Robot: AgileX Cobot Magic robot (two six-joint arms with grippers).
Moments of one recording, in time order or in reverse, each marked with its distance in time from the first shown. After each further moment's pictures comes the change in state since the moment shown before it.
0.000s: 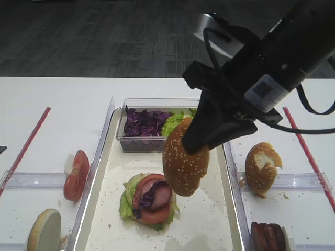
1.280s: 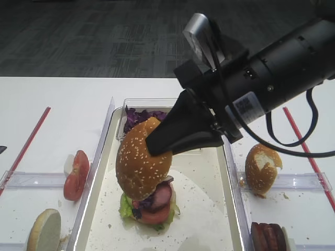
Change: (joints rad) left arm 0.000 0.000 0.000 0.006 0.000 0.000; right arm 0.000 0.007 0.160 0.413 -0.035 -0.382
